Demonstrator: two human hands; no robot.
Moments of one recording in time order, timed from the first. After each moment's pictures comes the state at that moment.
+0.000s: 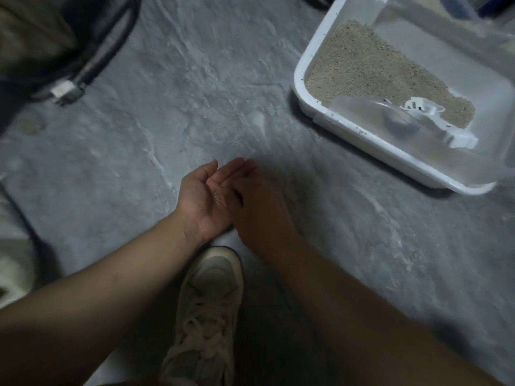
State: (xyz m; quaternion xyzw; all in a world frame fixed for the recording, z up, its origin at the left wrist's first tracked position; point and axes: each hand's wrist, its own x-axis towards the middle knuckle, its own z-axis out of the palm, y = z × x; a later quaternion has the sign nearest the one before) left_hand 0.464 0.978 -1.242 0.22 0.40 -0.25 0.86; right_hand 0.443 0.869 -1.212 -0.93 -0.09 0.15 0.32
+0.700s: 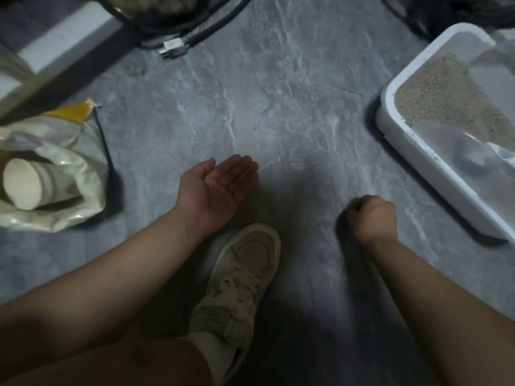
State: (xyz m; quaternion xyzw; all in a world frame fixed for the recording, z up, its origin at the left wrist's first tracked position) left_hand 0.391 1.065 -1.235 0.15 0.42 -0.08 0.89; right_hand 0.451 0.782 -1.266 -0.96 0.11 0.23 0.11
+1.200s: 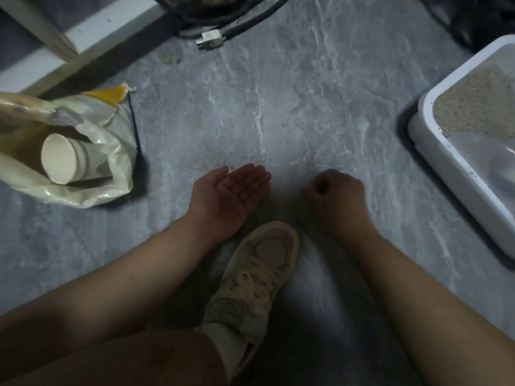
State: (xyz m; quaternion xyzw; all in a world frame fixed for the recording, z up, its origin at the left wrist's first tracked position) left_hand 0.359 1.077 -1.241 0.13 0.44 -0.06 0.89; right_hand 0.437 0.893 -1.209 -0.94 -0.07 0.21 0.27
